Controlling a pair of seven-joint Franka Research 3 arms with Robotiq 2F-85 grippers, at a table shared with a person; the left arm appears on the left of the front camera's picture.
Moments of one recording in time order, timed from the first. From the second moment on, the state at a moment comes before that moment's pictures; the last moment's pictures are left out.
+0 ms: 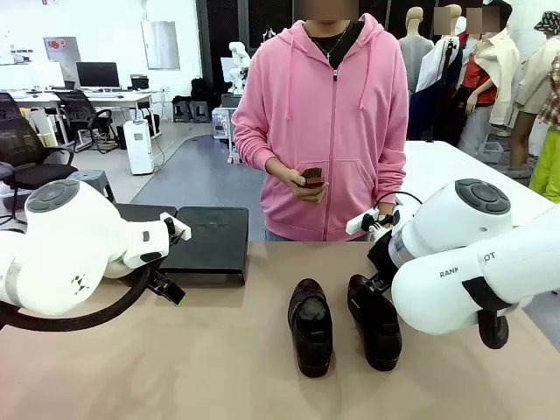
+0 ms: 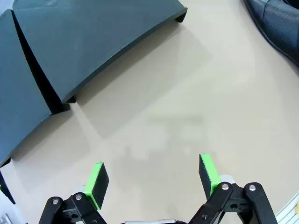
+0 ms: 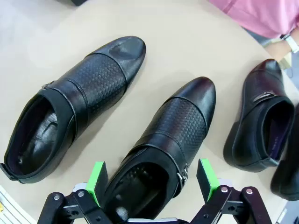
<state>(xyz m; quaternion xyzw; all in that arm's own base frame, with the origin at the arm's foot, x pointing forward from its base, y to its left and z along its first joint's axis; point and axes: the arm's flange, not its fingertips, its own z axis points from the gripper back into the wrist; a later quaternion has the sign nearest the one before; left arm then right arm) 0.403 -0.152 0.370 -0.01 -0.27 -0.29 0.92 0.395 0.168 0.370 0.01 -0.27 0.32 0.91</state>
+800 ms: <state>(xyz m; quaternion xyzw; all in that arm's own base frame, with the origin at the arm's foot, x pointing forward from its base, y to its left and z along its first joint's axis) 0.403 -0.152 0.370 -0.01 -0.27 -0.29 0.92 0.395 0.168 0.370 0.01 -0.27 0.32 0.91</state>
